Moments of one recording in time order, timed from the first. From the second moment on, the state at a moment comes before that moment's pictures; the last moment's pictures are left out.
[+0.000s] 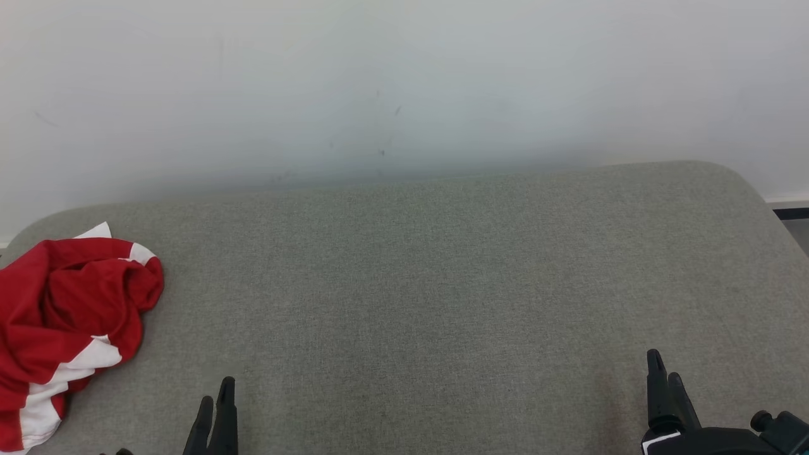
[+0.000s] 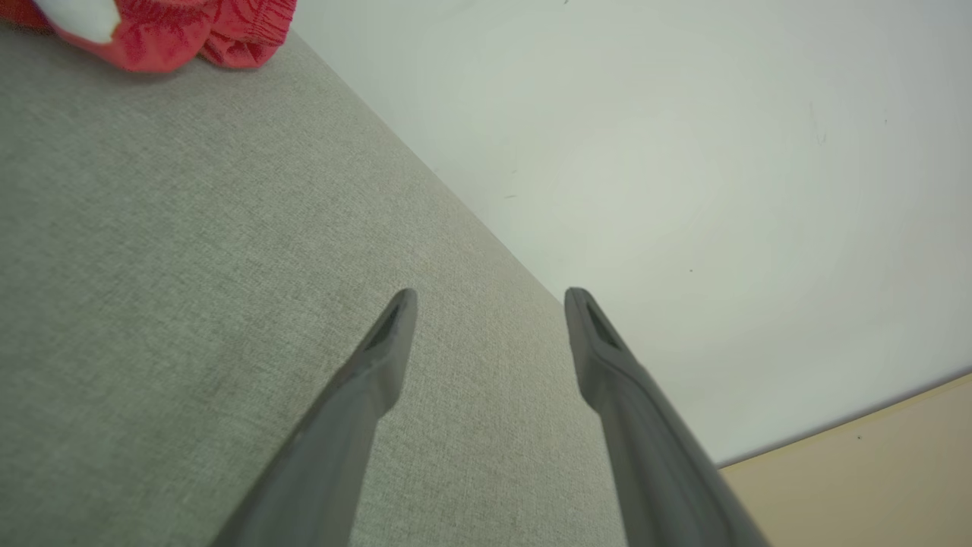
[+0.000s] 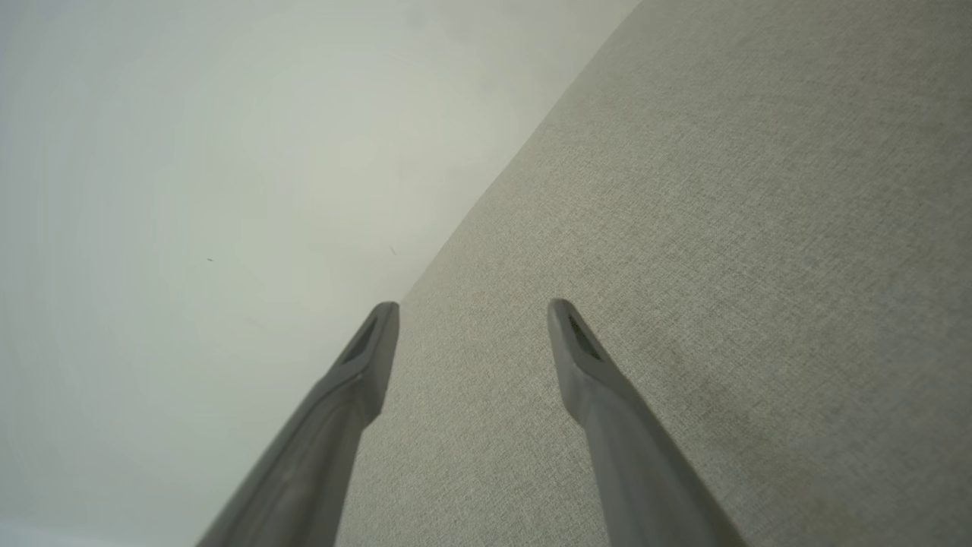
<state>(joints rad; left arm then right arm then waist) -0.04 0.01 0.00 0.13 -0.87 -0.10 -0.05 -0.02 -0.04 0.00 0.17 0.82 0.12 -0.04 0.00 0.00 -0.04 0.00</state>
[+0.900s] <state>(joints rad) -0.02 0.03 -0.08 0.08 -0.54 -0.07 -0.13 0.03 -0.08 0.13 0.09 0.52 0.12 -0.13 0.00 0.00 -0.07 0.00</state>
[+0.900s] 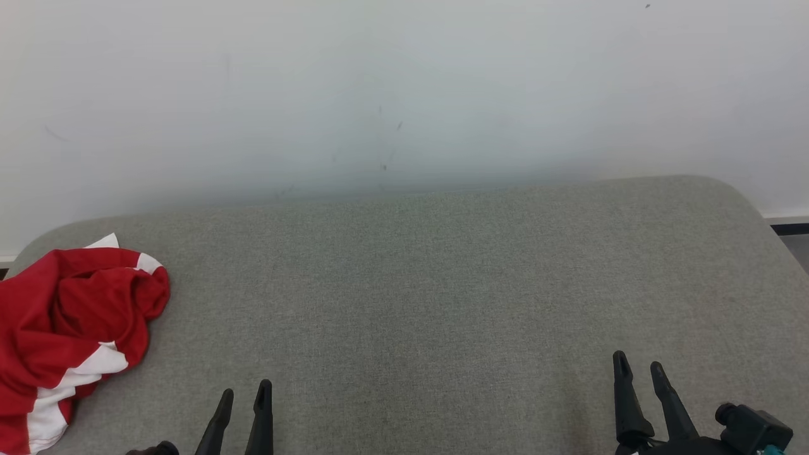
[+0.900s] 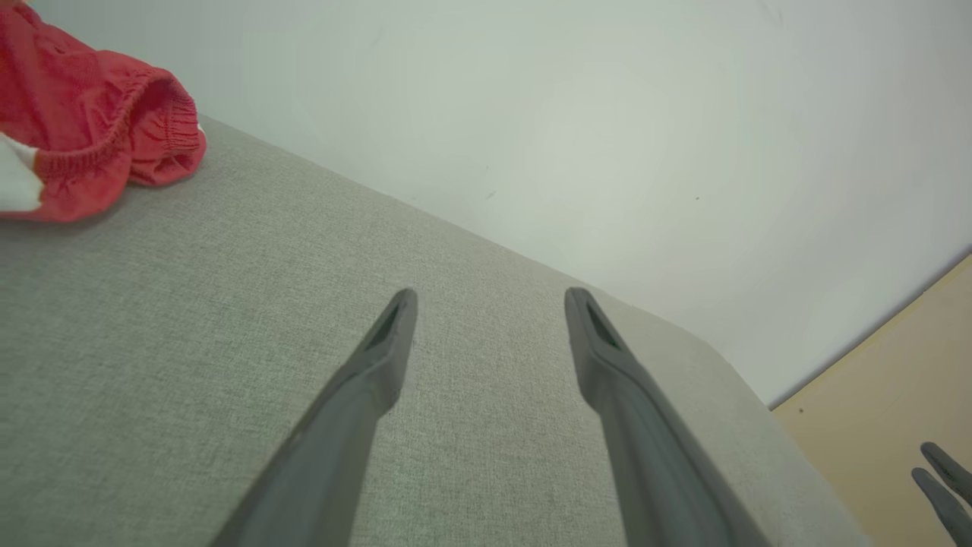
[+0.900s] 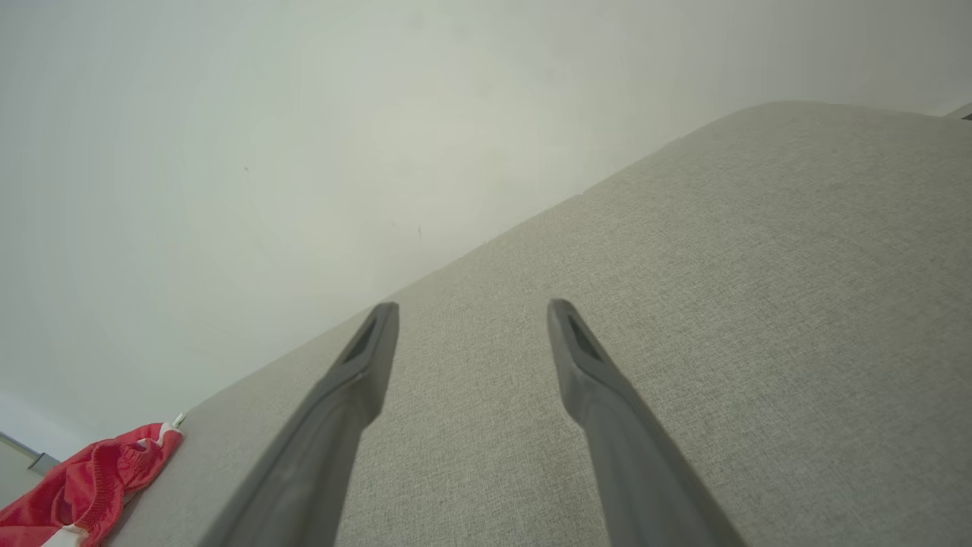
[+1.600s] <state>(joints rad) 0.00 0.04 -0.13 0.04 -0.35 -0.04 -0.19 0.05 -0.09 0.17 0.05 0.33 0.13 -0.19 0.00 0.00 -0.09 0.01</state>
